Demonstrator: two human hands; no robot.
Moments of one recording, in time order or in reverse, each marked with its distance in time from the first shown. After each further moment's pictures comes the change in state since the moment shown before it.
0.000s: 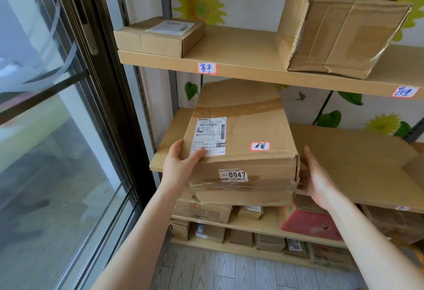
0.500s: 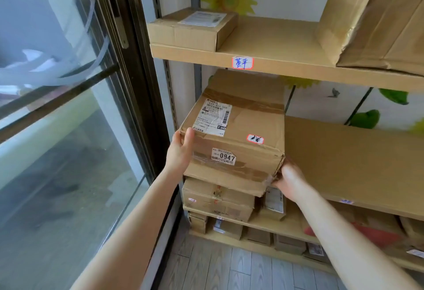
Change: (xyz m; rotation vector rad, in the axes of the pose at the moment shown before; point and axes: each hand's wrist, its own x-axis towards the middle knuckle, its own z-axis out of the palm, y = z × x) left_hand 0.052 -0.010 -0.044 0.026 0.072 0.052; right_hand 0.017 0.008 0.122 0.218 -0.089 0.123
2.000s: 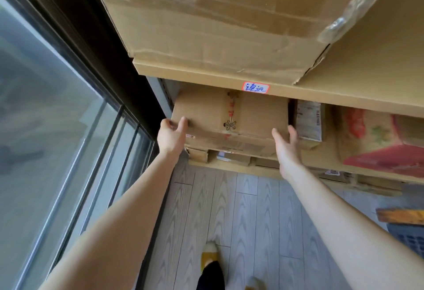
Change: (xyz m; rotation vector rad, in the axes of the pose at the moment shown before) left_hand 0.091 -0.324 0.040 0.328 0.077 -0.342; right_hand 0.157 0.251 -0.011 -0.341 0.349 0.027
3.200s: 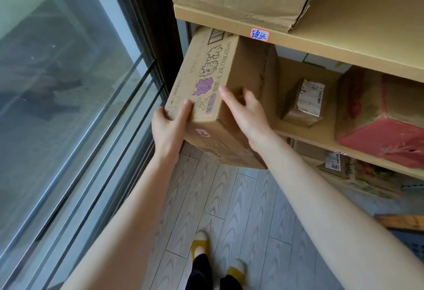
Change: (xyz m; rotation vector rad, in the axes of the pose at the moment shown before) left_hand -0.190 -0.015 -0.078 -0.291 0.113 0.005; right_hand -0.174 -0.043 -0.010 -0.180 -0.551 -0.324
